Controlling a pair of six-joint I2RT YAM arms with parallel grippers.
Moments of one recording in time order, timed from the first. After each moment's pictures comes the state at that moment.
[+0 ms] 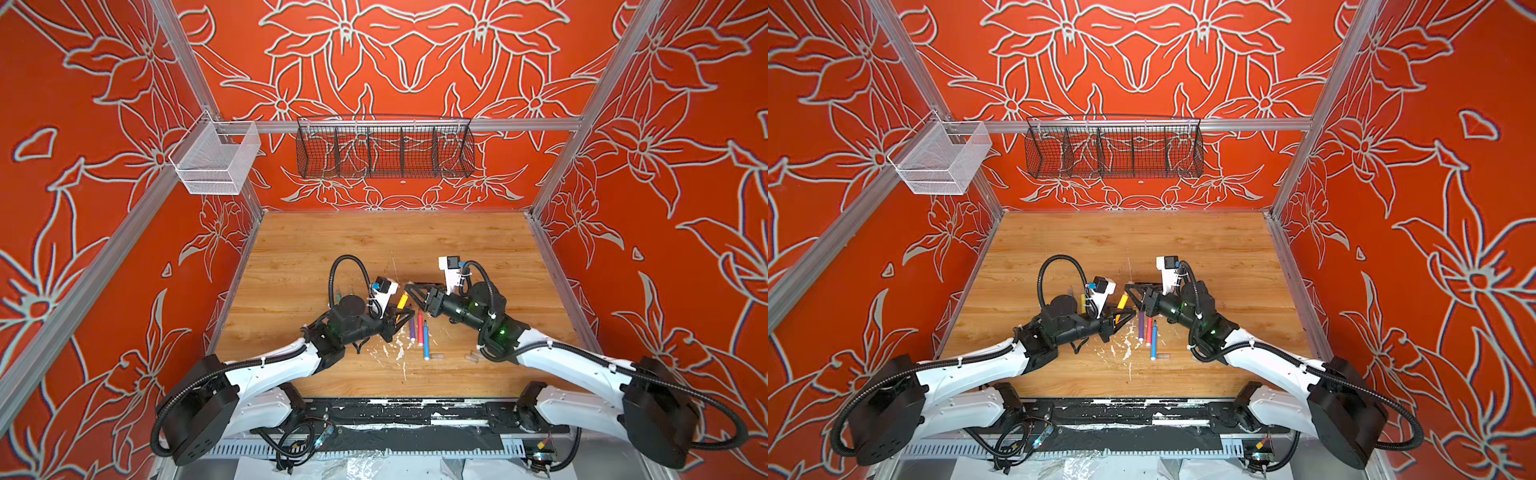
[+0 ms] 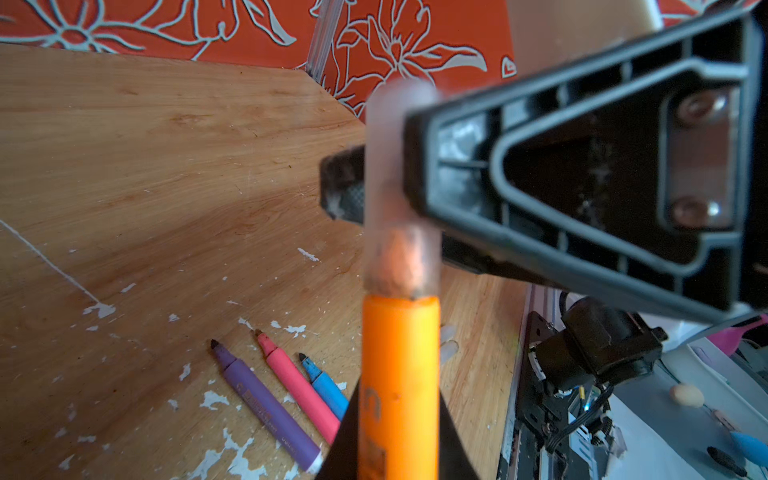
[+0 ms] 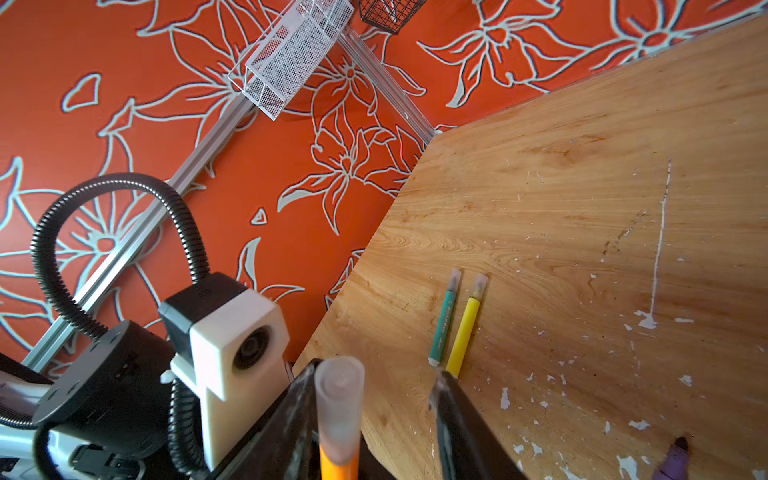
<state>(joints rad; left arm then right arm) -0.76 1.17 0.47 0.45 0.31 -0.39 0.74 1.14 0.55 0.50 -0.25 0.79</state>
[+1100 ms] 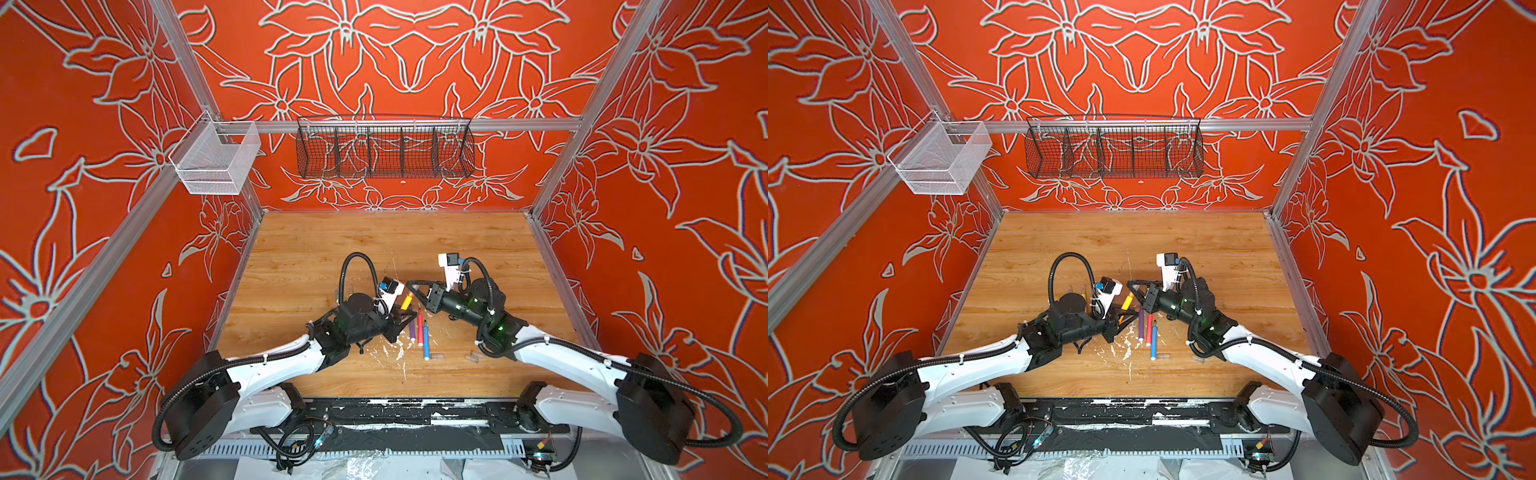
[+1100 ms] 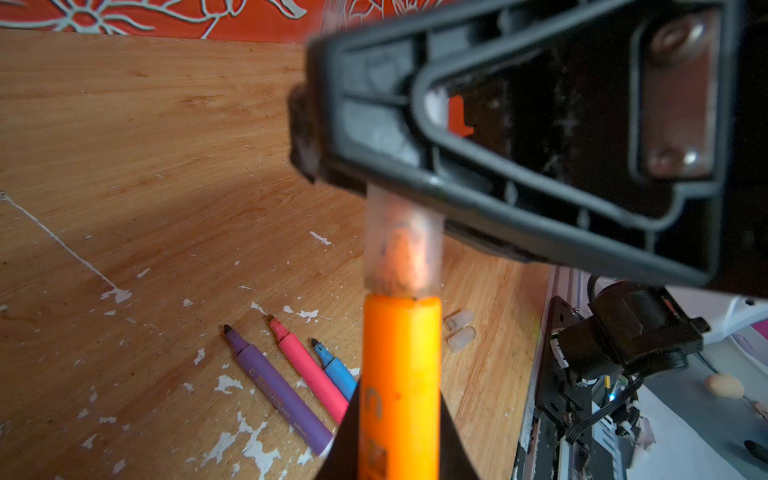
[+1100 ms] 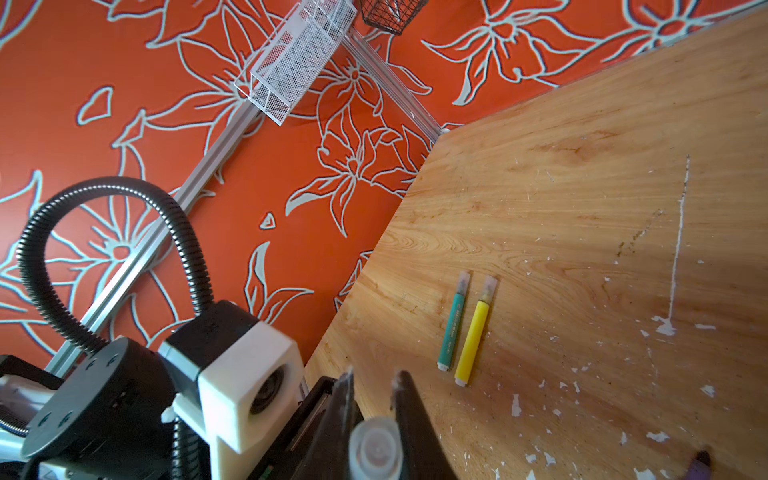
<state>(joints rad) -0.78 1.18 0.54 0.32 0.23 -0.37 0.72 1.17 0.57 0.54 -0.30 0.82</state>
